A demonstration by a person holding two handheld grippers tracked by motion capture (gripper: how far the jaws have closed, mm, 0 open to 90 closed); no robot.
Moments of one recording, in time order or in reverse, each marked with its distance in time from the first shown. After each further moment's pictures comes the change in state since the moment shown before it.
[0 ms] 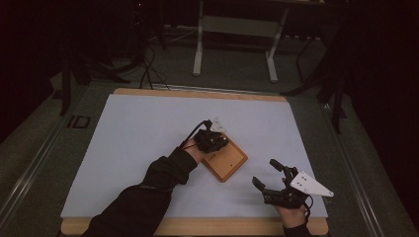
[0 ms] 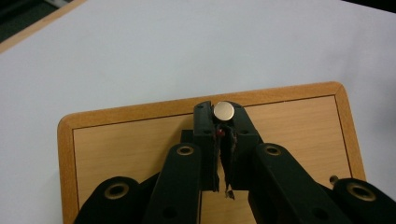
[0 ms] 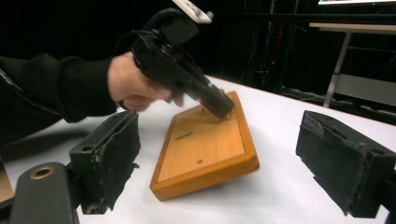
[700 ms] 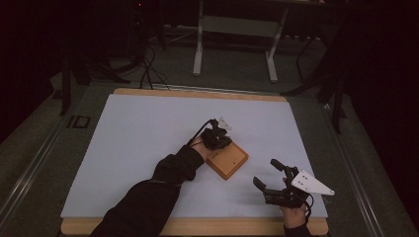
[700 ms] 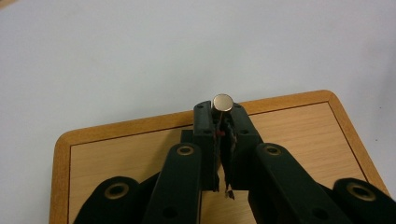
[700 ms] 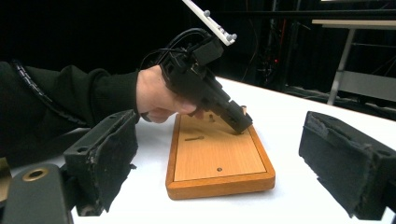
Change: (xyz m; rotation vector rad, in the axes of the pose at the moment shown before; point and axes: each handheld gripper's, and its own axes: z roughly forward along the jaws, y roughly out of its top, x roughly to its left) left arm 0.011 0.001 0.036 0.069 0.004 -0.038; right arm -0.004 -0.001 0.000 0.003 0.011 0.016
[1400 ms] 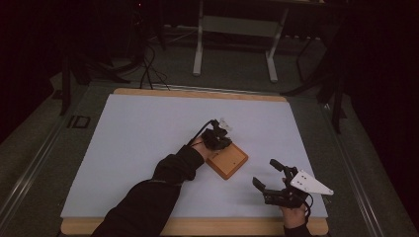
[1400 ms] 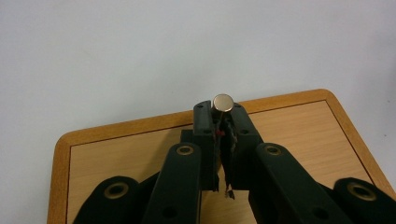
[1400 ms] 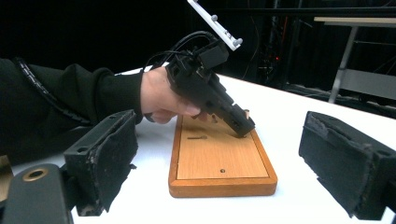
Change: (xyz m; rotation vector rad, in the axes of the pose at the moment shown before) left arm 0.003 -0.001 0.005 0.023 -0.019 0.007; right arm 0.001 0.000 0.001 0.011 0.004 -0.003
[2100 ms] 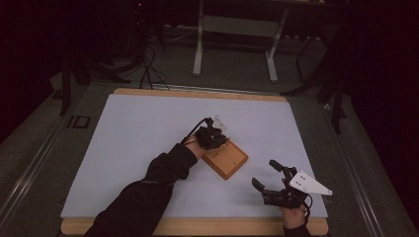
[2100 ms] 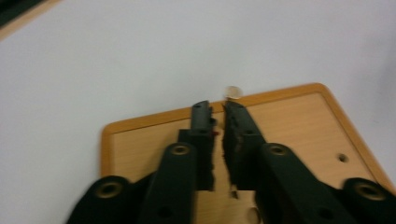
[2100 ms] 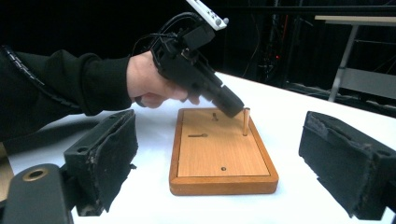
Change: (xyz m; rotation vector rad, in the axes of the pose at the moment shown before) left arm 0.009 -0.003 -0.027 -0.043 0.041 0.013; right arm 0.002 -0.001 0.001 0.009 0.001 -0.004
